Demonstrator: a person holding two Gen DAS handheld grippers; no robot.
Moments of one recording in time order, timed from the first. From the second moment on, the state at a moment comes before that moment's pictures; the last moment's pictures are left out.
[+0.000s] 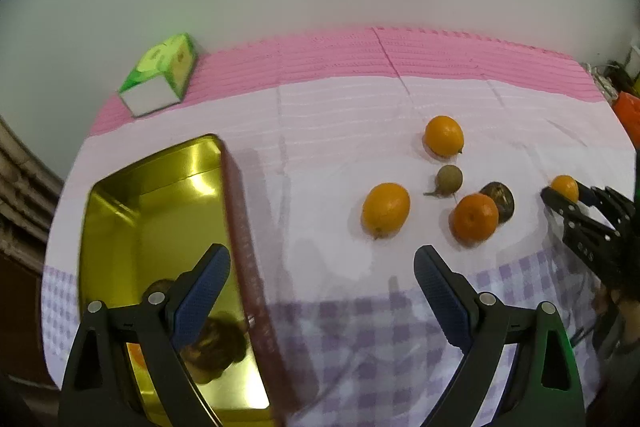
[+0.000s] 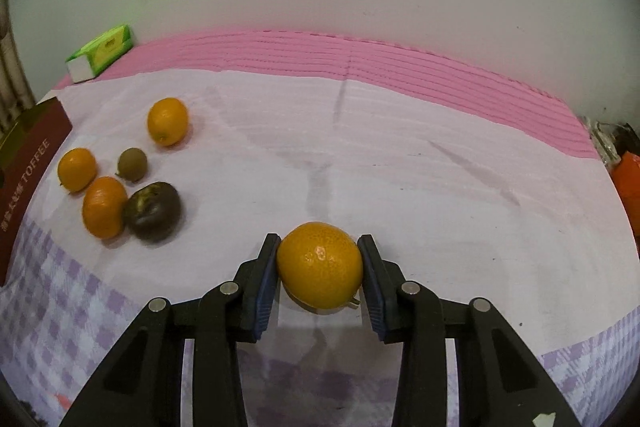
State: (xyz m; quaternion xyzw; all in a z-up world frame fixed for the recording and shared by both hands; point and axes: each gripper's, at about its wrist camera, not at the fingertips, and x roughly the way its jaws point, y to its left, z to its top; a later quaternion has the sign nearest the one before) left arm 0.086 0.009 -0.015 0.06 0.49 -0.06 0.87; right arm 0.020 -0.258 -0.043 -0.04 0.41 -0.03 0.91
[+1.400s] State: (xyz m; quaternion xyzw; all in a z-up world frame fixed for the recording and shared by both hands) left arm 0.133 -0.025 -0.064 0.04 0.55 -0.11 0.83; right arm 0.022 -0.261 -0.045 -0.03 0.41 -0.03 0.91
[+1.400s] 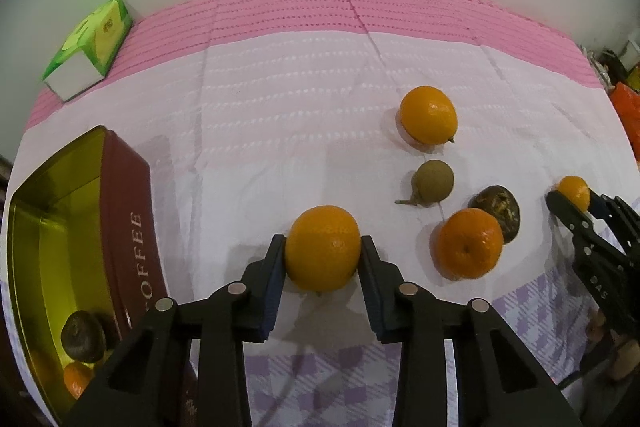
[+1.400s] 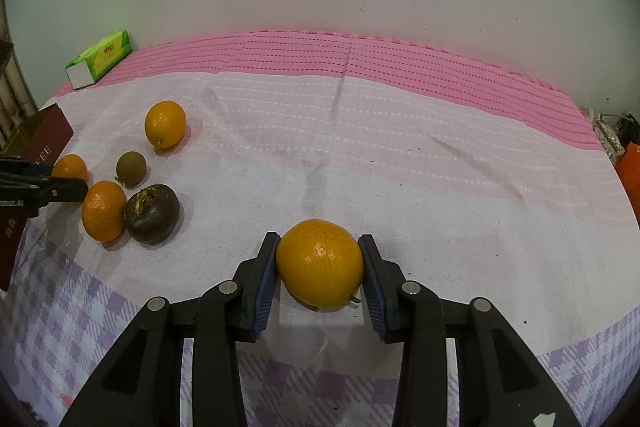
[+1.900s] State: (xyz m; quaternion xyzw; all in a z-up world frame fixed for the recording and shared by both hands) left arm 0.099 0.010 -0.027 0.01 0.52 -0.08 0.85; right arm 0.023 -0.260 -0.046 -0.03 0.41 -0.03 0.91
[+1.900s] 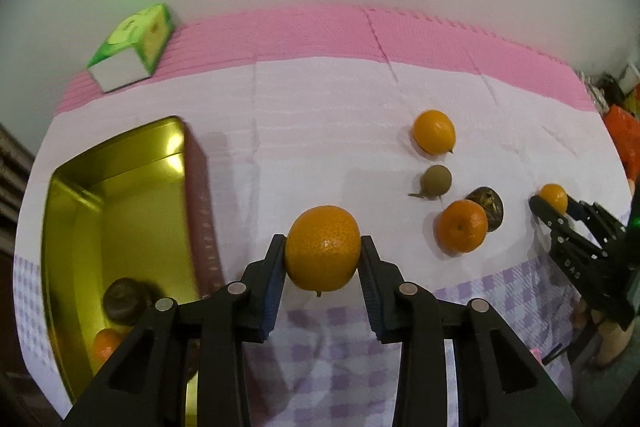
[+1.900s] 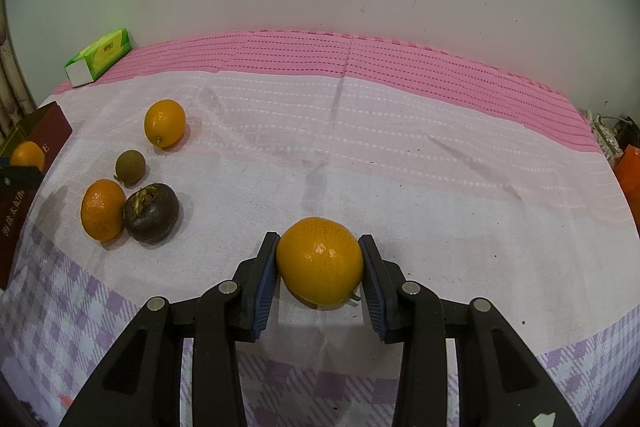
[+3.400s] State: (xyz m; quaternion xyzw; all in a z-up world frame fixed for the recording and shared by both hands) left arm 0.088 0.190 -0.048 -0.06 0.54 0.09 0.84; right arm 0.027 -0.258 -0.046 -0.05 0.41 -0.03 0.91
